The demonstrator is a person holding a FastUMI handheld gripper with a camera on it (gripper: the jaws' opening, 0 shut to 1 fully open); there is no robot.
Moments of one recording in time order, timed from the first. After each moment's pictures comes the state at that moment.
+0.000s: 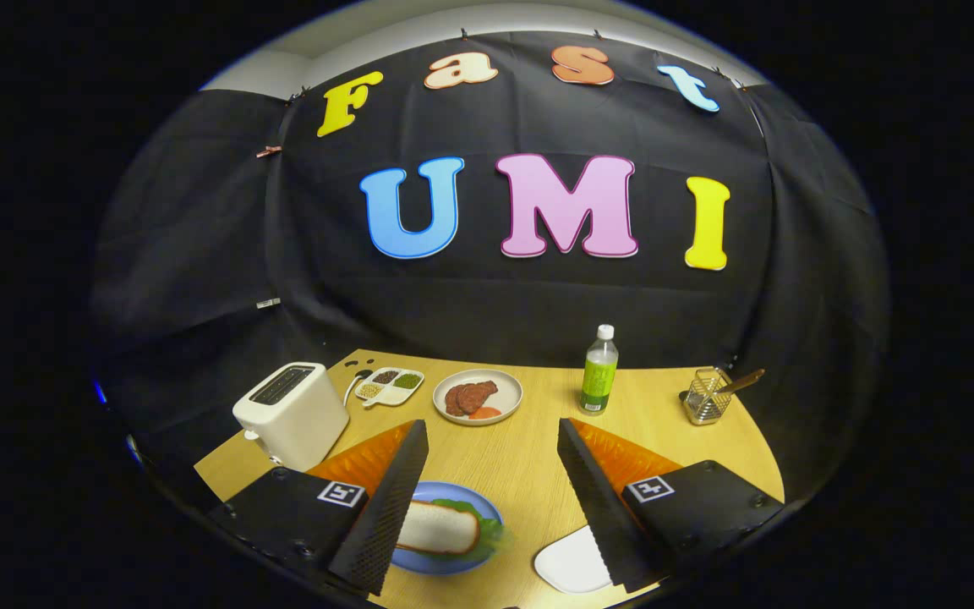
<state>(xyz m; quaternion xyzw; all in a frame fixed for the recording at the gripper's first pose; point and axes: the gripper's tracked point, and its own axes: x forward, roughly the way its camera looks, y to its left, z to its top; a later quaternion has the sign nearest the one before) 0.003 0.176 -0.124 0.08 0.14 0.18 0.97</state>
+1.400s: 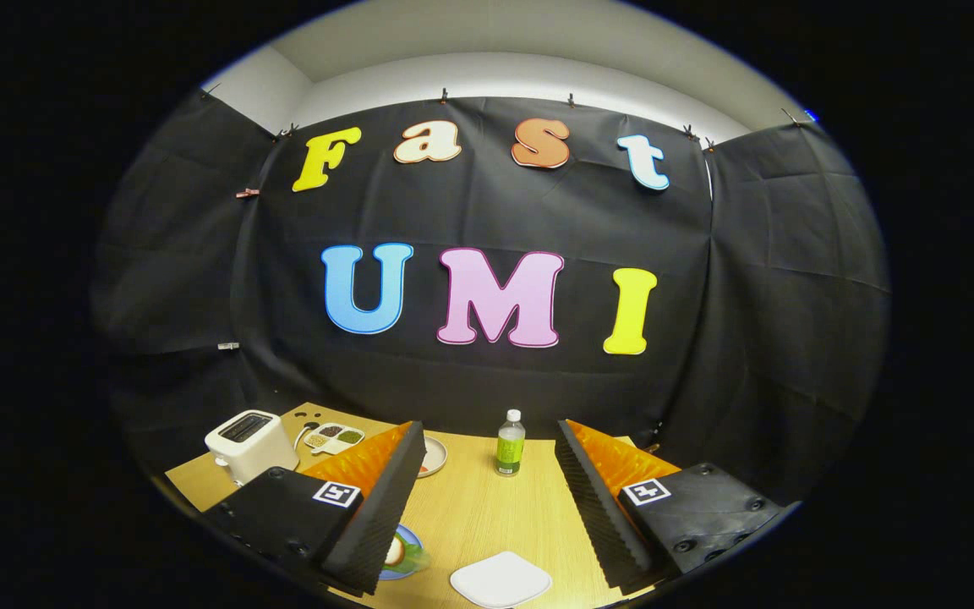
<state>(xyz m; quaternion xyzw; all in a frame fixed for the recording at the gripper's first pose) -0.023 0.069 -0.037 0.06 0.04 0.09 0.99</state>
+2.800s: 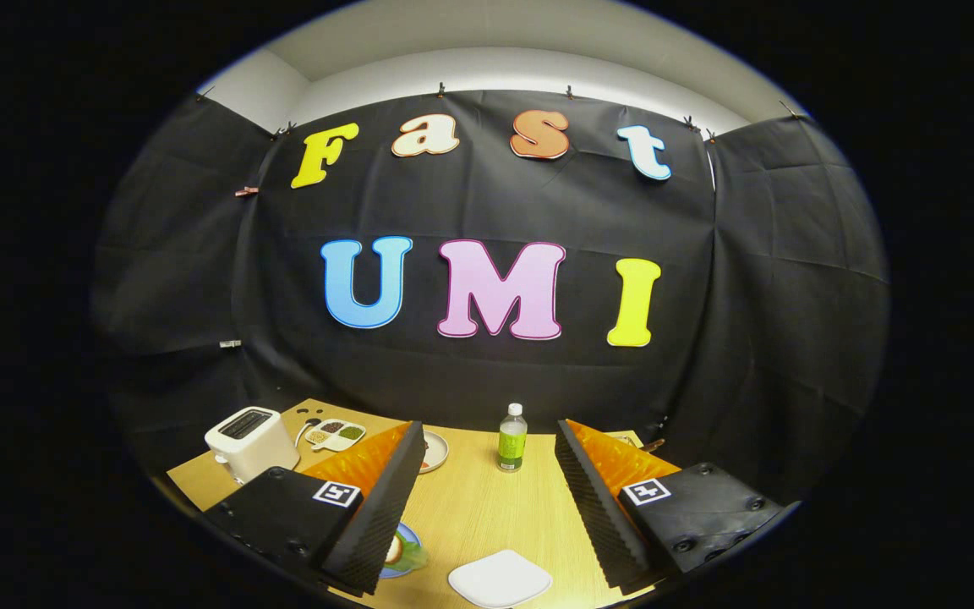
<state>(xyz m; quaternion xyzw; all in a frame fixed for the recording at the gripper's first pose) -0.012 0.059 -0.048 0.06 0.05 0.10 0.99</state>
